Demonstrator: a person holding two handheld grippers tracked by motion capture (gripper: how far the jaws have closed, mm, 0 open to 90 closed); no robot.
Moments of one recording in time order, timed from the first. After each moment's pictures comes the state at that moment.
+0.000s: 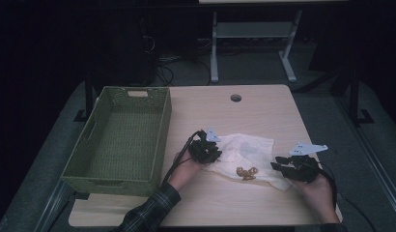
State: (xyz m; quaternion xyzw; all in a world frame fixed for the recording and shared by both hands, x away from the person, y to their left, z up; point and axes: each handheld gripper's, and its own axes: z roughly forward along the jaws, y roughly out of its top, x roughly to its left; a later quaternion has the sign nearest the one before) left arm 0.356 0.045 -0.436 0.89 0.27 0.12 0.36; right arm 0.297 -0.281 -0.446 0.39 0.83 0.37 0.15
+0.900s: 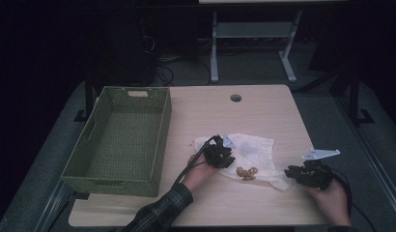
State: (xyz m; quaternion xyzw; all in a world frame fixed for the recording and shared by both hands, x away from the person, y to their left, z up) left arm 0.360 0.001 -0.462 0.91 0.24 0.10 0.34; right arm 0.286 -0.317 -0.462 0.45 0.82 0.33 0.12
